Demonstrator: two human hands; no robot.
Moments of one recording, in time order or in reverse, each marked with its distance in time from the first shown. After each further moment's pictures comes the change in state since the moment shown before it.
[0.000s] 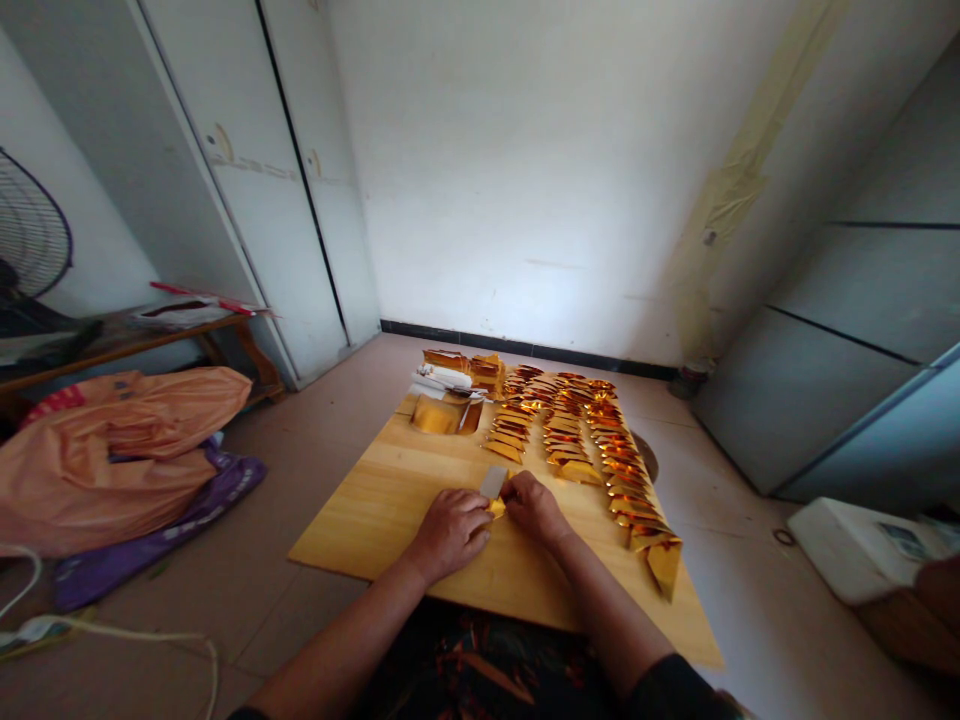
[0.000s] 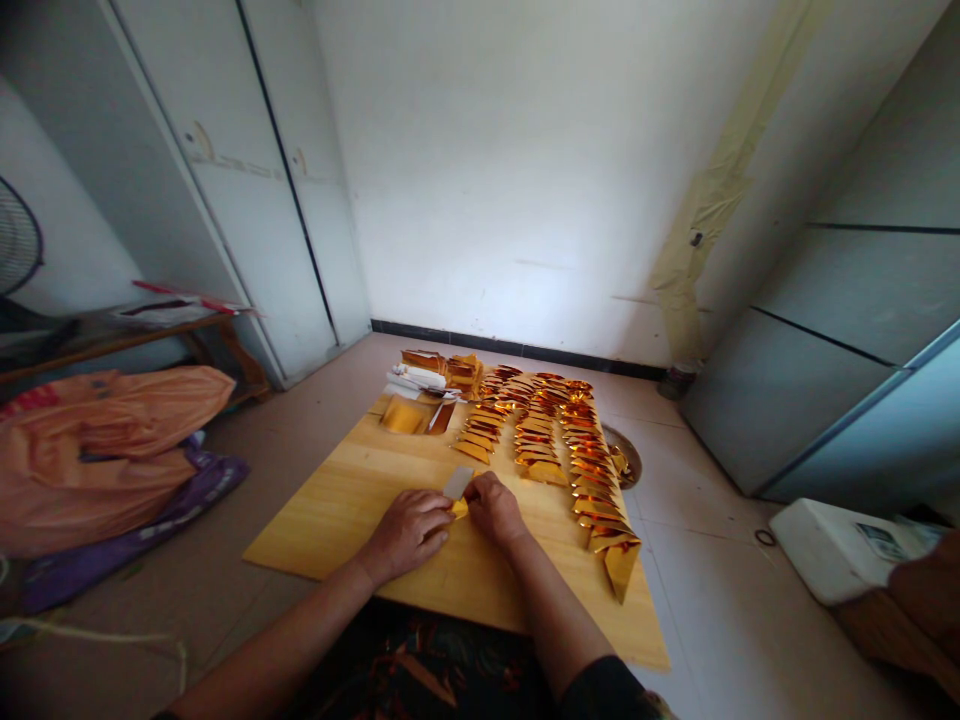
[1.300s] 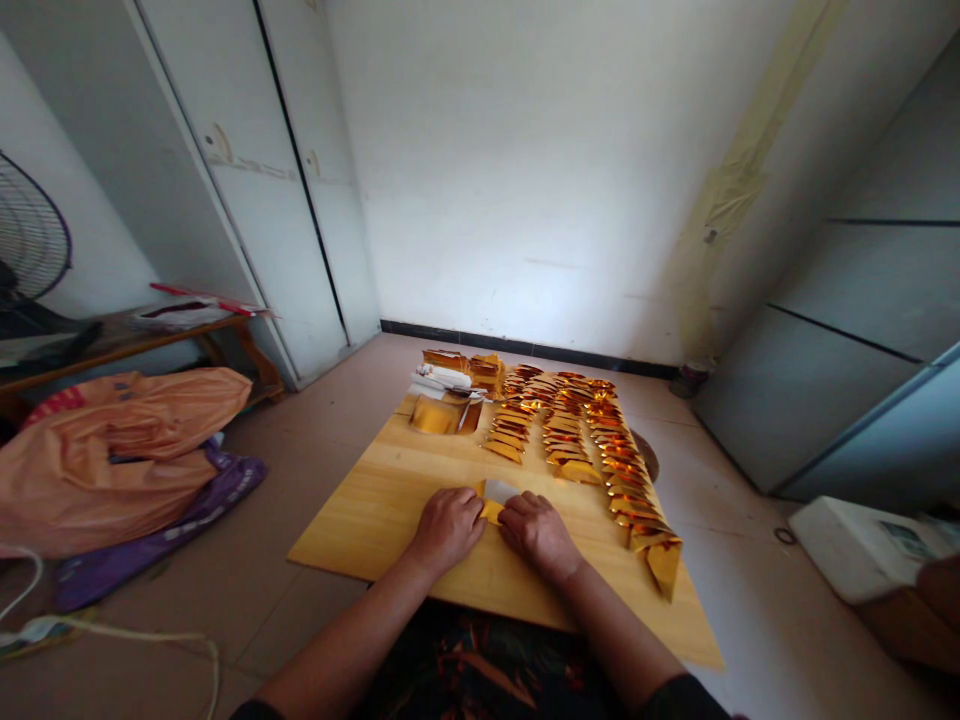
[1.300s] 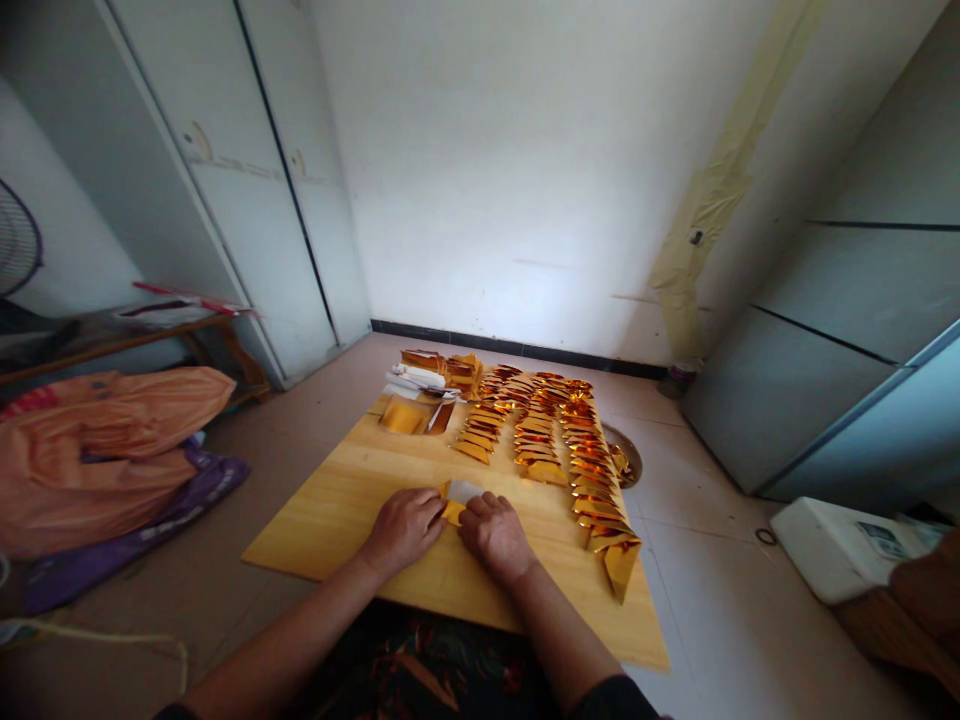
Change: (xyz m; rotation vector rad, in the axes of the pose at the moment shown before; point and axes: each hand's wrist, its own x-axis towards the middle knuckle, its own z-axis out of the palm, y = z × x) left_hand 0.006 0.004 -0.001 0.202 -0.021 -0.141; right_hand -0.034 -0.008 -0.004 -0.523 0.044 -0.424
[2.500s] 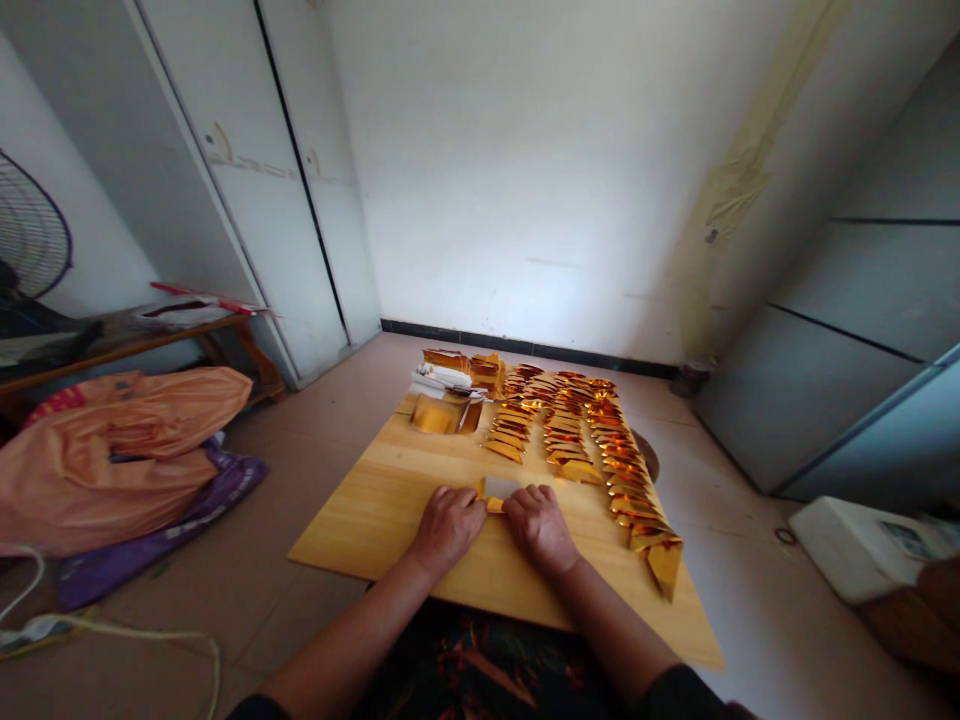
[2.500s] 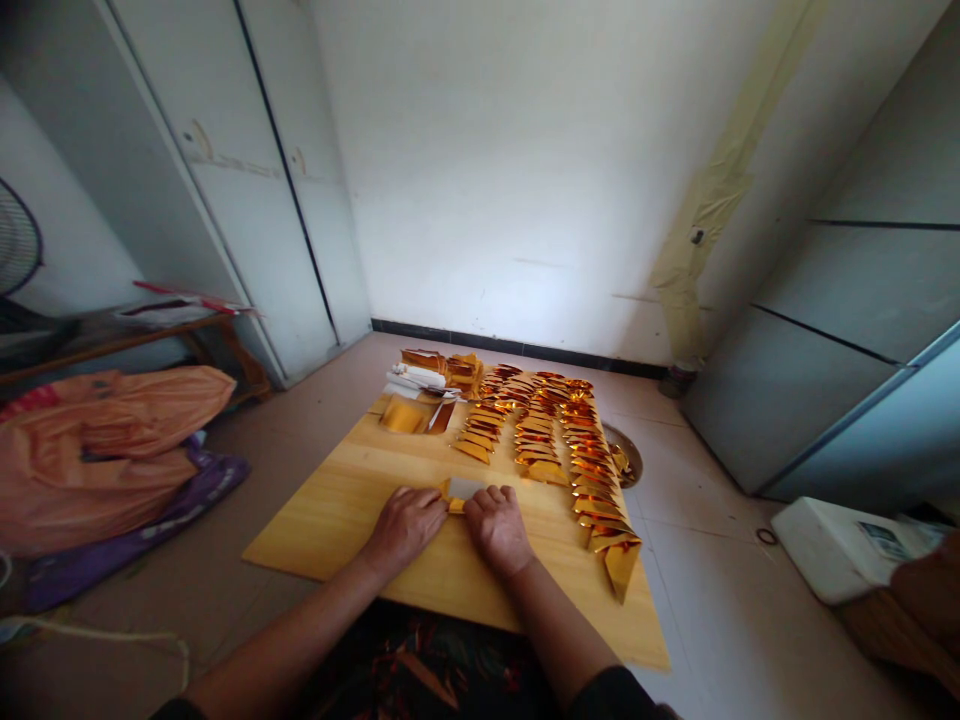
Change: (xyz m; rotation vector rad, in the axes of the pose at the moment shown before) left_hand 0.000 -0.001 0.006 0.039 0.050 0.035; right_hand 0.001 0.005 0.009 0.046 0.058 0.093
